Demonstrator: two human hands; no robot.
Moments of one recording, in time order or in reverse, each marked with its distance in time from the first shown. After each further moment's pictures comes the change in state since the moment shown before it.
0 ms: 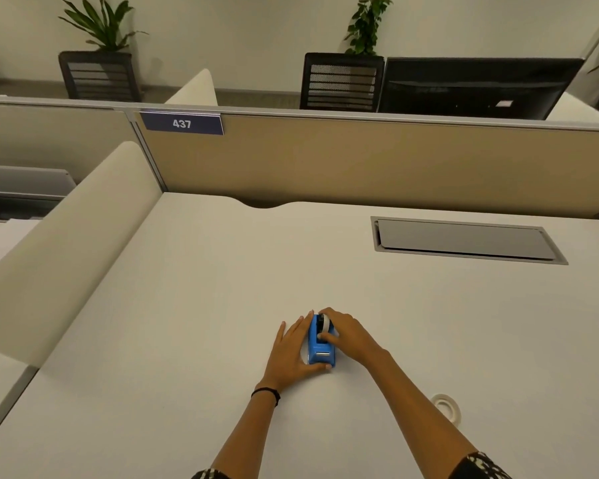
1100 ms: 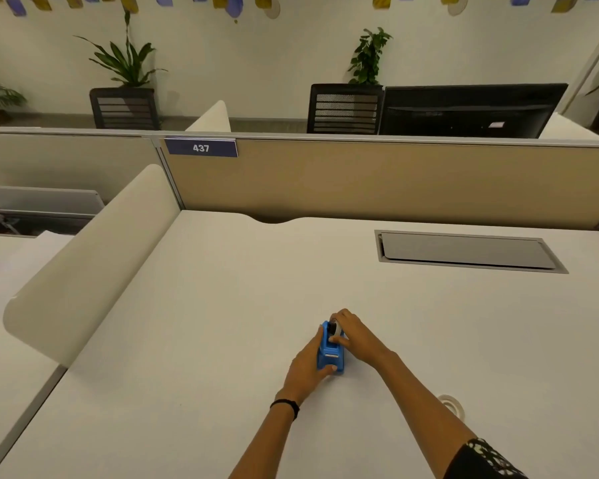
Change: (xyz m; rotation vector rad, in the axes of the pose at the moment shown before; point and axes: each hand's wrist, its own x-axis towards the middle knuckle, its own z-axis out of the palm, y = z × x) left_hand -0.023 0.057 -0.013 -0.269 -0.091 -0.324; right_hand -0.008 0.000 -0.003 -0.050 0.046 -0.100
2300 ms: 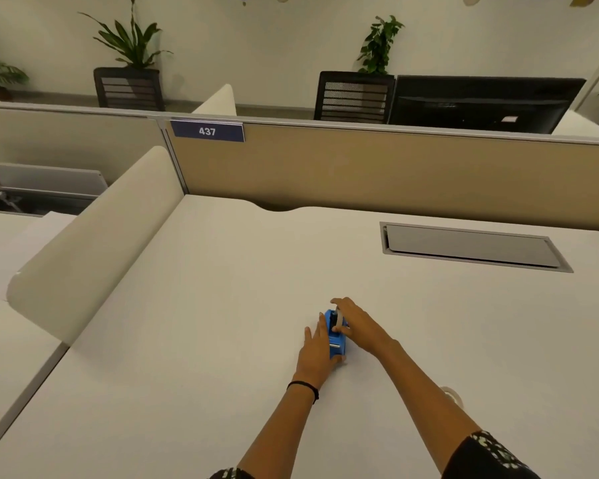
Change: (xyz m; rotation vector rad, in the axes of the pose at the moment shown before) left_hand 0.005 0.013 0.020 0.249 0.067 -0.096; right_hand -0.004 -0.009 -0.006 -0.095 -0.049 0.022
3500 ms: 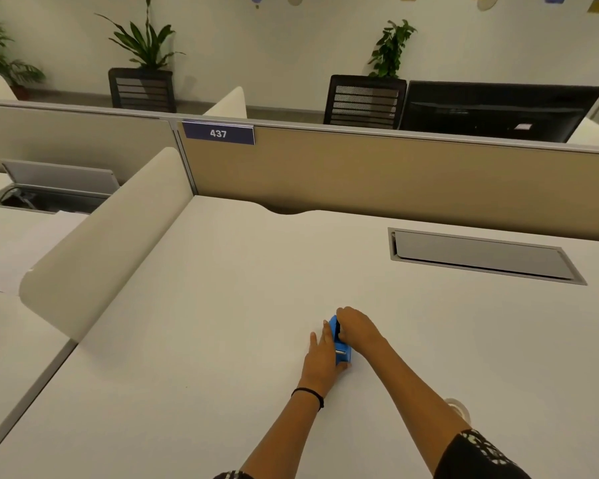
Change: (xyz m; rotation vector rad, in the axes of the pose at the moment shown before) left_hand 0.000 0.002 0.000 0.067 -0.006 -0.001; right_hand 0.028 -0.027 0.003 -0.351 -0.115 0.203
